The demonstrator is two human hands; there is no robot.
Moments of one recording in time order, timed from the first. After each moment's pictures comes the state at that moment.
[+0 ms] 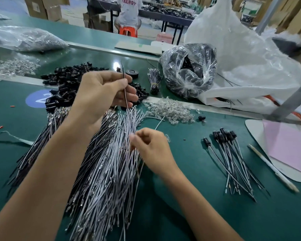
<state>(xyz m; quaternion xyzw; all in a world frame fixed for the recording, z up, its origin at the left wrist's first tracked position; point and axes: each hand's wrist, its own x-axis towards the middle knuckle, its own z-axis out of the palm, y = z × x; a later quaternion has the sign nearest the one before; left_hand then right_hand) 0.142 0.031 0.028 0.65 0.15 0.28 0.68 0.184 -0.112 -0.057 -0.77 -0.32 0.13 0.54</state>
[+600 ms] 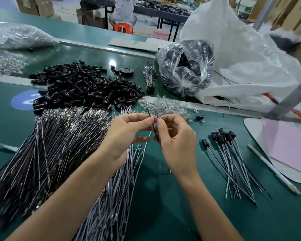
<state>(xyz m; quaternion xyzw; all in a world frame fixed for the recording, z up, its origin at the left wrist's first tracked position) 0.161 -0.016 -0.033 0.56 0.17 0.13 0.80 0.210 -0.133 -0.049 -0.76 -0.24 -0.09 0.59</state>
